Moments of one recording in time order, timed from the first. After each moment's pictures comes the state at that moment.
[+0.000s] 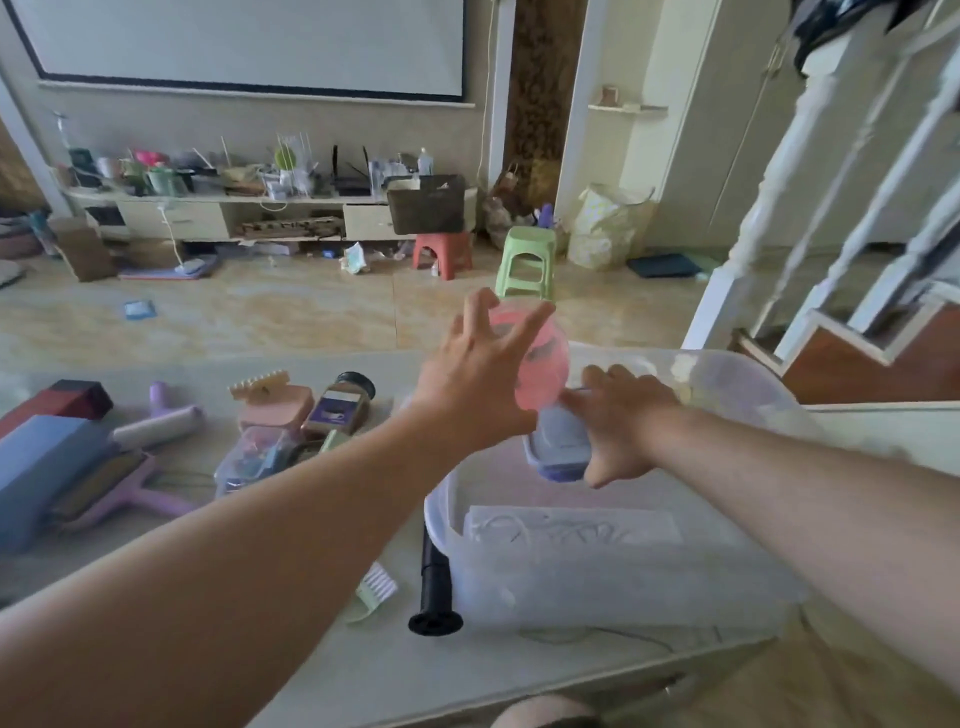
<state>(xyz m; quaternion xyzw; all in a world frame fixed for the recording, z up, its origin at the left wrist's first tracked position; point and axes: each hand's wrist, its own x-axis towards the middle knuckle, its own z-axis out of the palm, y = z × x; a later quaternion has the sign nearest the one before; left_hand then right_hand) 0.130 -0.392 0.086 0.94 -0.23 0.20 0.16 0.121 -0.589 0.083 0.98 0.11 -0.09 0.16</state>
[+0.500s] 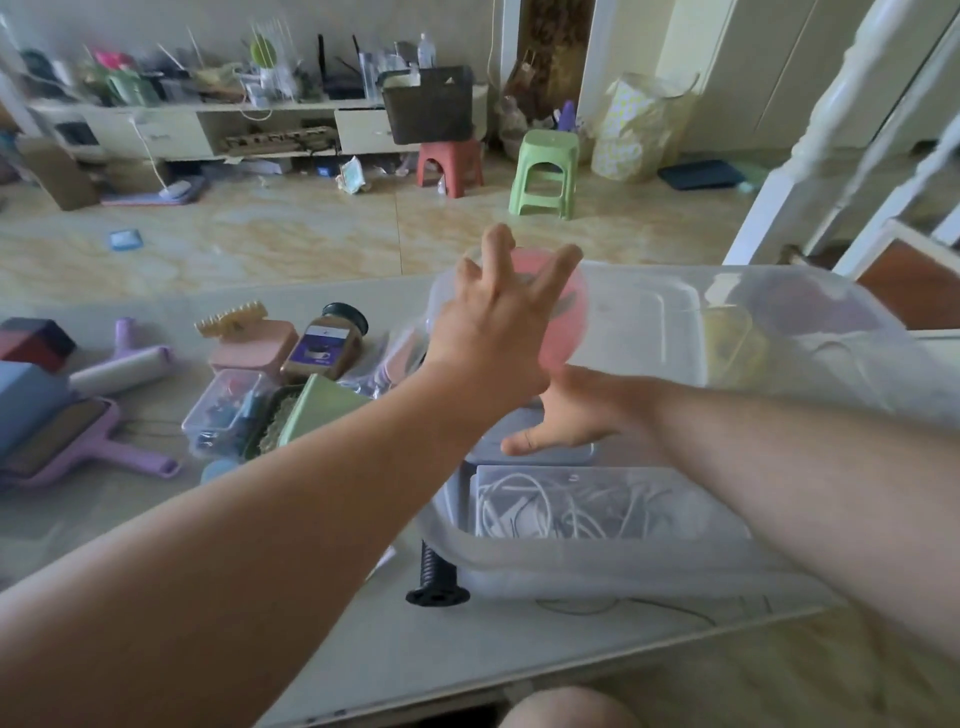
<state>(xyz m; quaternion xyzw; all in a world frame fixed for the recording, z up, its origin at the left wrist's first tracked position) 0.163 -0.416 0.039 0.97 -0.18 0.16 0.09 0.172 -0.556 -0.010 0.96 0.15 -0.22 -0.08</state>
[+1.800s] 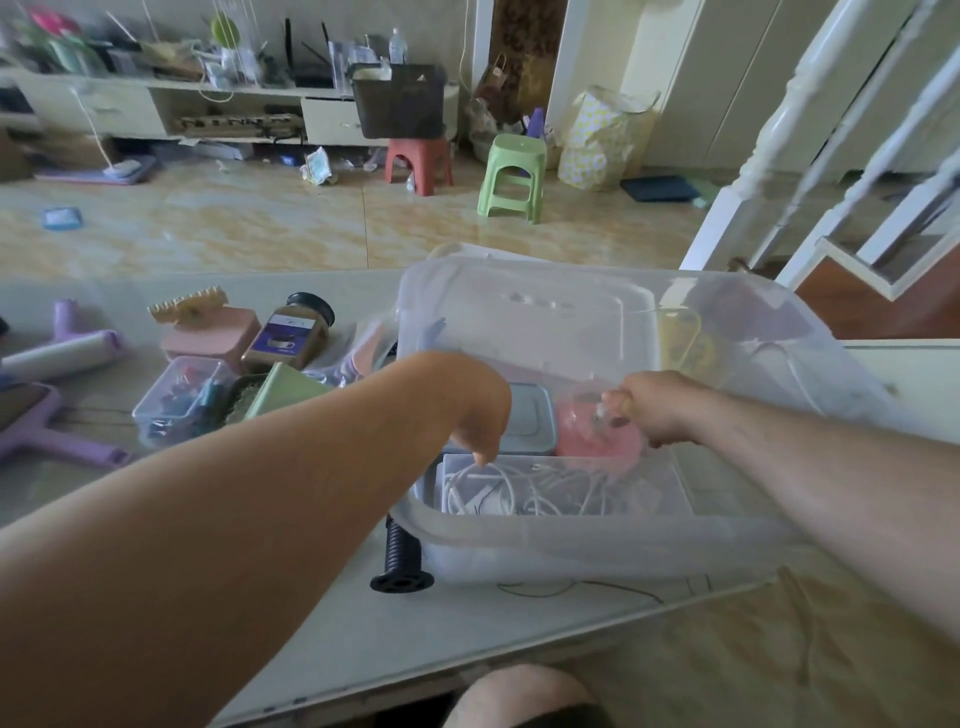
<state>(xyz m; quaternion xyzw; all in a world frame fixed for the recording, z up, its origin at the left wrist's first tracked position) 0.159 -0.427 0.022 0.90 -0.31 -0.26 -0.17 0.170 -0.681 -0.033 0.97 -0.09 -0.21 -0.07</state>
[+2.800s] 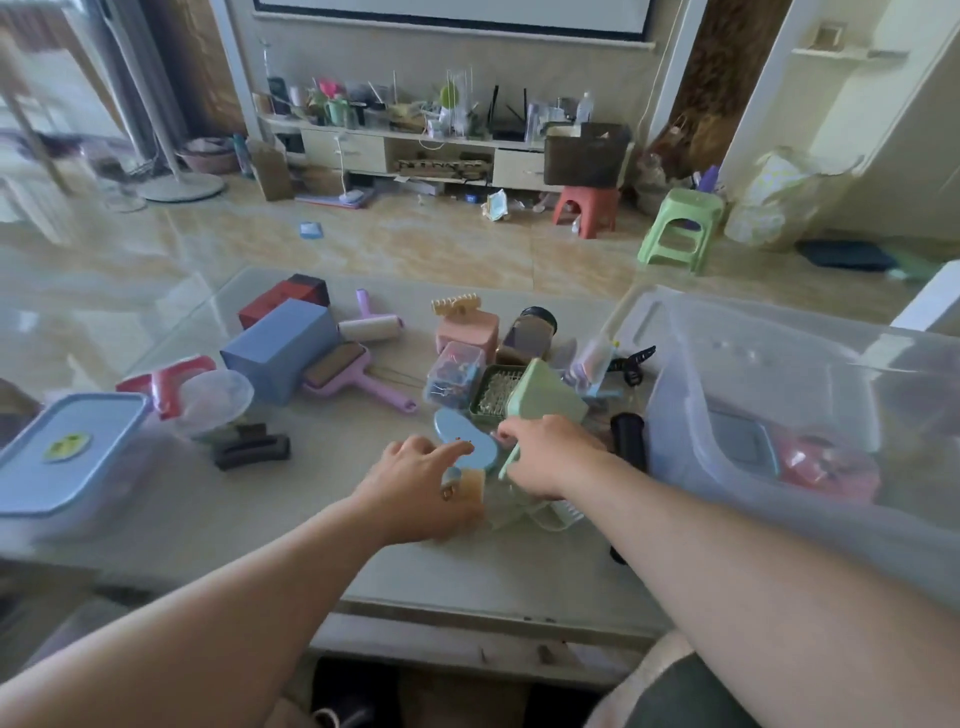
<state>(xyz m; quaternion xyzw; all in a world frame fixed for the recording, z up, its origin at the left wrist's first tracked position) 0.006 -0.118 -0.068 0.98 0.00 -0.13 0.15 0.076 -0.302 -0.027 0.97 0.18 -0.17 -0.06</state>
